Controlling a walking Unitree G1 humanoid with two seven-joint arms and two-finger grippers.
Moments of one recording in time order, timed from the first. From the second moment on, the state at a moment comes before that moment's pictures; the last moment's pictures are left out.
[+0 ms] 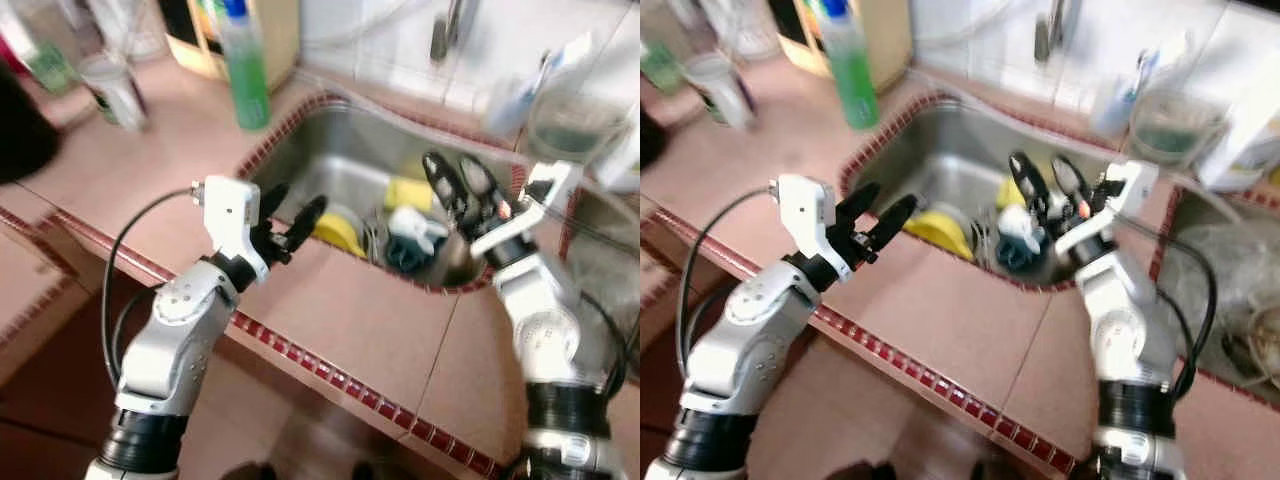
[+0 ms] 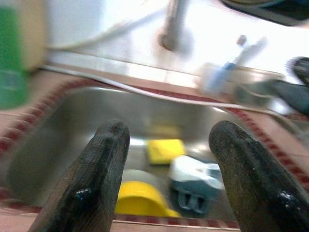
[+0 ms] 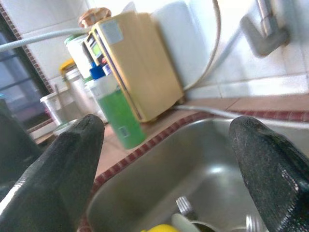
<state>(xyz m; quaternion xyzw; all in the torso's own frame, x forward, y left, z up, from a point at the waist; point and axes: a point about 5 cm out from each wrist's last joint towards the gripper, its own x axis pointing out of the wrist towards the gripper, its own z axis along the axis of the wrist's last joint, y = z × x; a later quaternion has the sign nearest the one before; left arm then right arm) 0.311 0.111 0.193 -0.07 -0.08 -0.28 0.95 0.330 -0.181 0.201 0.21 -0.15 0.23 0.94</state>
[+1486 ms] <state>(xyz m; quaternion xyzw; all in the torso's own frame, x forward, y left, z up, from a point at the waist) 0.303 0.131 0.122 -0.03 -0.14 -0.18 0.97 0.278 -0.183 0.139 0.00 -0.20 0.03 0.98</state>
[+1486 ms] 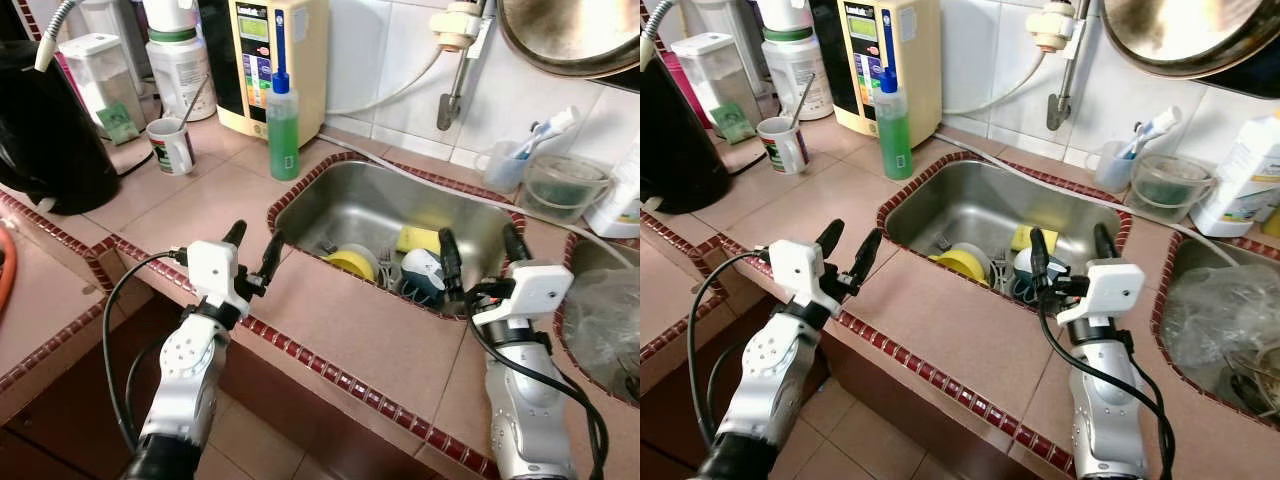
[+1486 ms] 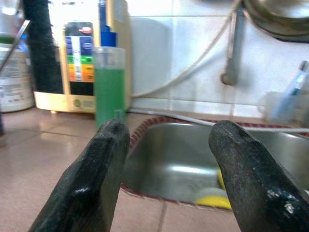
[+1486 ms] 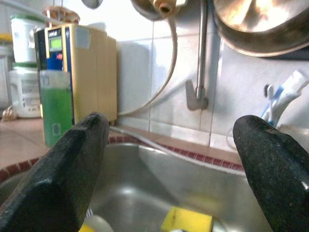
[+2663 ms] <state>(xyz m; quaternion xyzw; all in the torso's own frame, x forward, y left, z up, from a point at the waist) 0.299 0.132 0.125 0.00 -0.11 -0.19 0.98 0.271 -0.163 0.131 0.00 -0.15 0.05 0.99</state>
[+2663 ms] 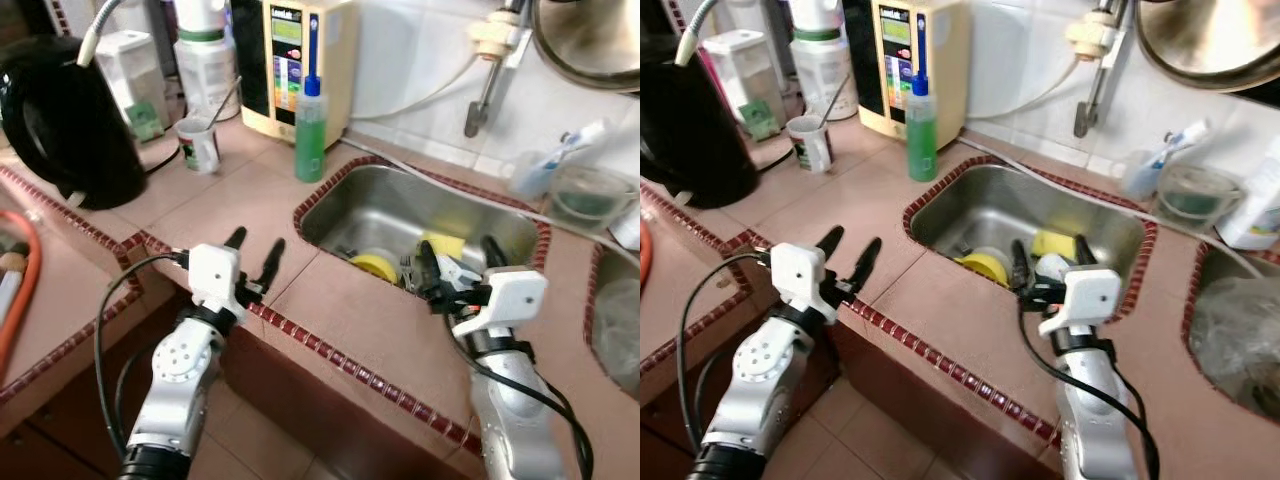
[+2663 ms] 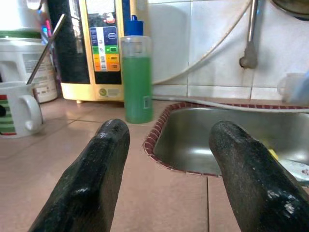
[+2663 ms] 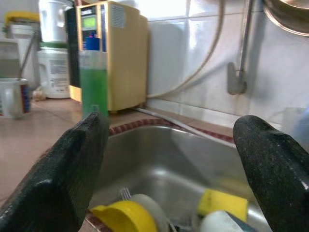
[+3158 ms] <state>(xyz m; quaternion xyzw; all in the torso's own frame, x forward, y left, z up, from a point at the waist) 0.298 0.120 0.125 -0.01 -0.11 -0.20 0.97 0.269 -0.170 0.128 -0.02 -0.14 0.05 0.99</state>
